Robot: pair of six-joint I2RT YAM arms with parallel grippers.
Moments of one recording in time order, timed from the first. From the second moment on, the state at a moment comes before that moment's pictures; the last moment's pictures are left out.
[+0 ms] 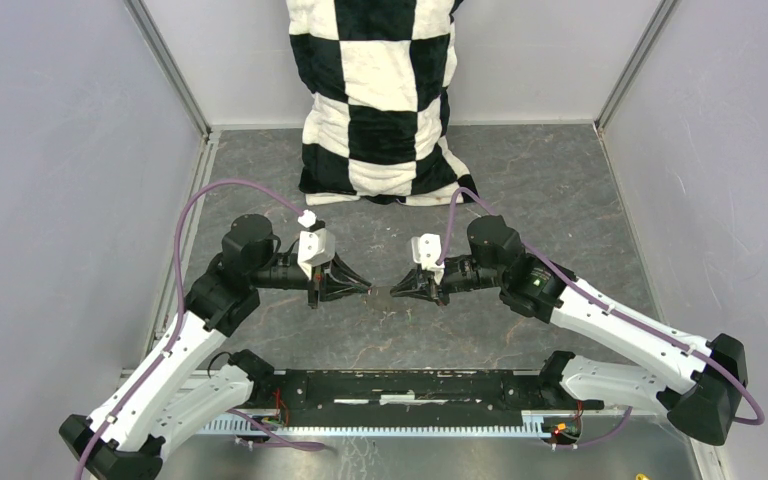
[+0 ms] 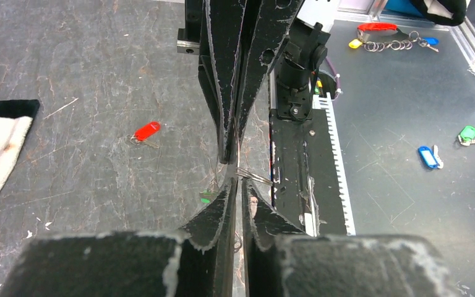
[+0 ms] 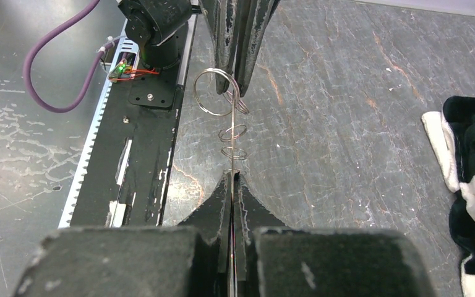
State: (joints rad) left arm -0.56 0.76 0.83 -0.33 0.97 0.16; right arm 0.90 1.05 0.87 -0.15 -0.67 -0.33
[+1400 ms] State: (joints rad) left arm -0.56 0.78 0.94 -0.37 0.86 0.77; right arm 0.90 1.05 0.76 0.35 -0.51 -0.08
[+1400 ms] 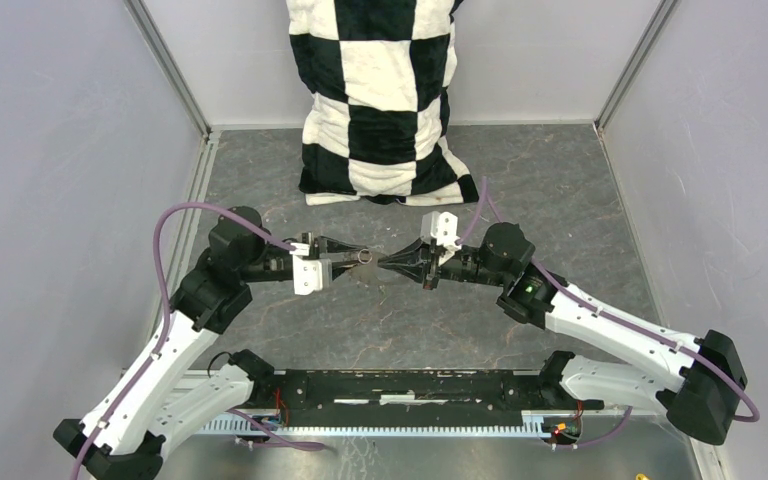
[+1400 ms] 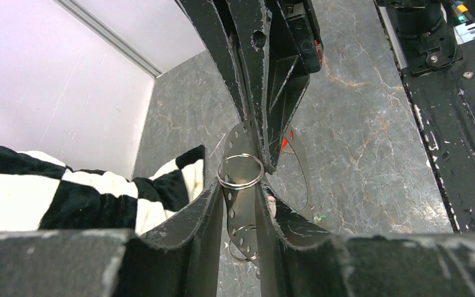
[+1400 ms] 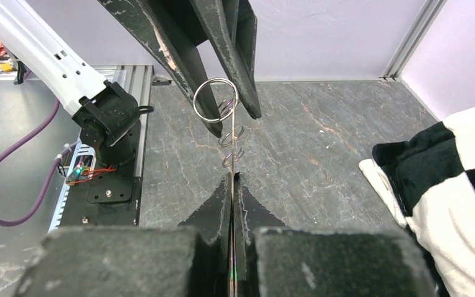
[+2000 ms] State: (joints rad) left arm -0.56 0.68 0.86 -0.36 0.81 0.91; right arm 0.90 1.07 0.75 0.33 -0.55 -0.08
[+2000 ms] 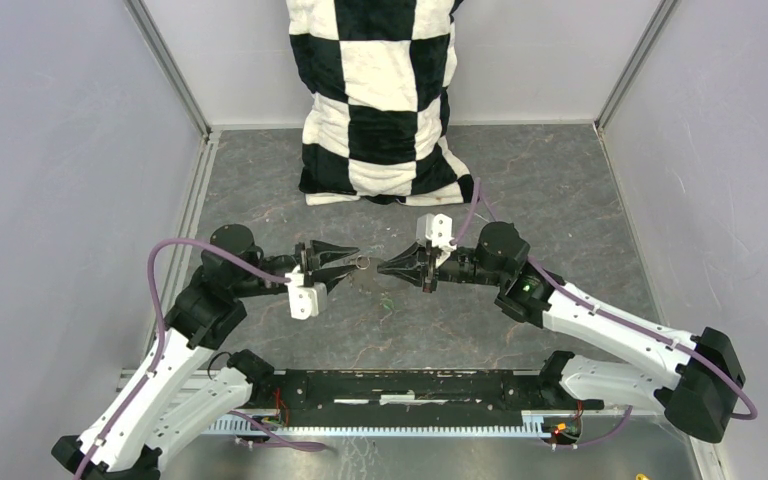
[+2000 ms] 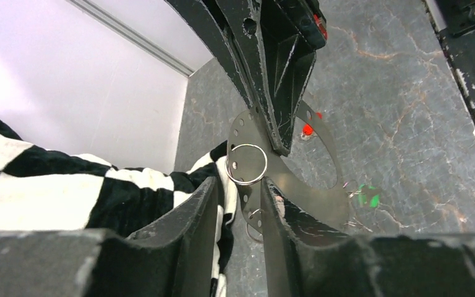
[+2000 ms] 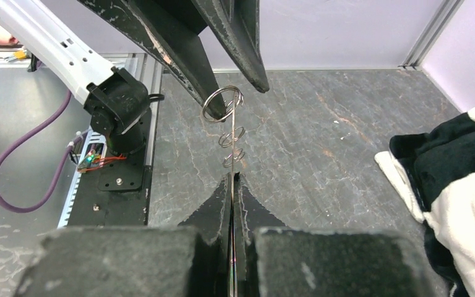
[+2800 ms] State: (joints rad) left arm -0.56 0.59 0.76 -0.37 0.88 1.34; right arm 0.90 1.10 0.79 0.27 -0.63 -0.08
